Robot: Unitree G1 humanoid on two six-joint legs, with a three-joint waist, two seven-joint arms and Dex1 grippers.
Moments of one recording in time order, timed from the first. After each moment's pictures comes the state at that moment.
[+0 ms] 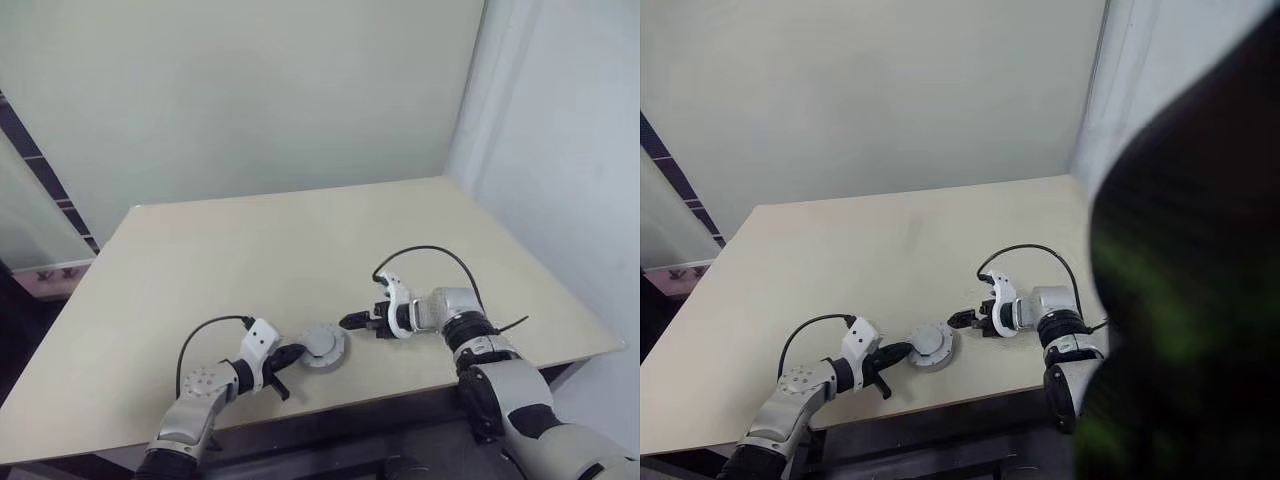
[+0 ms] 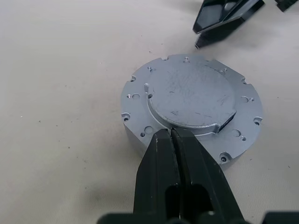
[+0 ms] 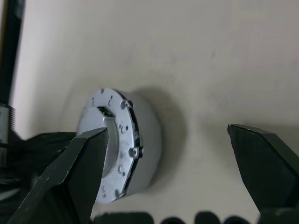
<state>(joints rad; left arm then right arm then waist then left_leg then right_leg) -0.06 0.41 -0.10 0.16 -0.15 0.19 -0.76 -0.89 -0.06 -0.14 0.99 0.21 1.01 0.67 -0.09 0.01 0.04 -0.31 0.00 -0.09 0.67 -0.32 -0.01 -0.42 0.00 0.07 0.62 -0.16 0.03</state>
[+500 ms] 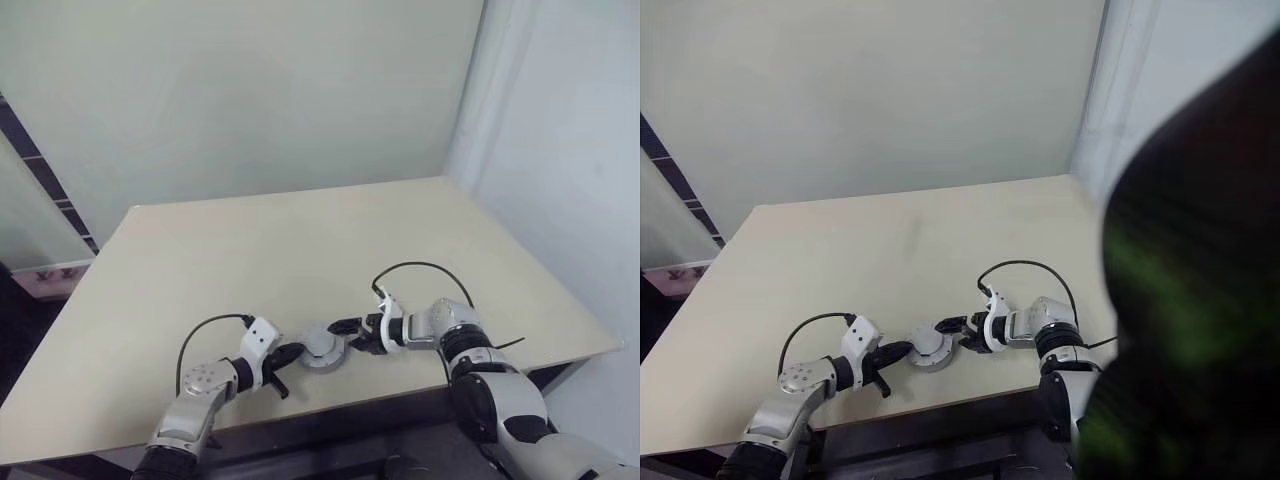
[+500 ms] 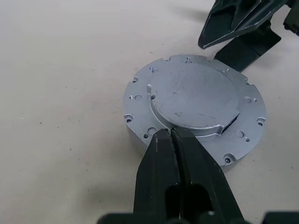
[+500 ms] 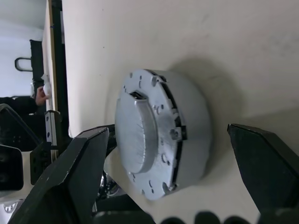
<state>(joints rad) -0.07 0.42 -0.10 0.18 -0.15 0.19 -0.77 -0.84 0.02 -0.27 0.98 0.34 1.10 0.57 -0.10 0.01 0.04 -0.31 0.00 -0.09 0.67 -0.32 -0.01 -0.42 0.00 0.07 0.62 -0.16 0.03</state>
